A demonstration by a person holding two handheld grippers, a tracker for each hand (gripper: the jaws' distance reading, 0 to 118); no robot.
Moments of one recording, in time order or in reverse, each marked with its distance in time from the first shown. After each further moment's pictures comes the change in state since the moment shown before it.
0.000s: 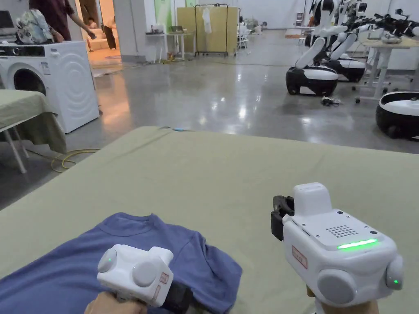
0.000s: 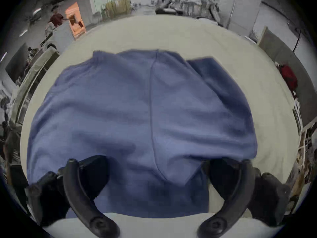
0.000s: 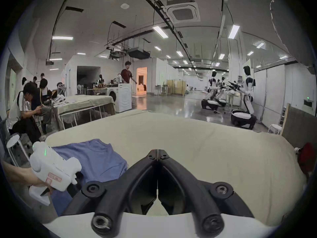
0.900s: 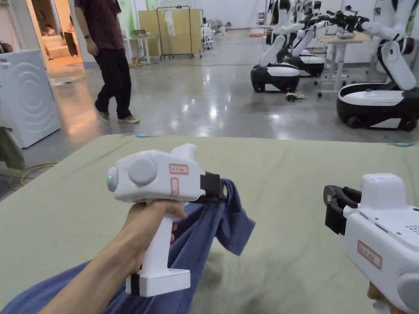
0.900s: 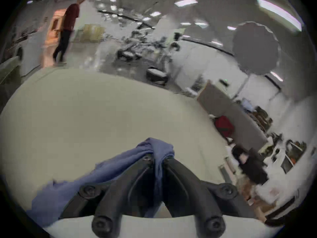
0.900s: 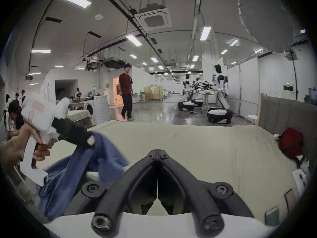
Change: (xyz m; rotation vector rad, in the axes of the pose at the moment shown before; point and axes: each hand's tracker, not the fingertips) left arm 0.131 0.183 0.113 0.392 -0.587 0.017; right arm 0.129 0.000 0.083 0.066 -0.213 -0.129
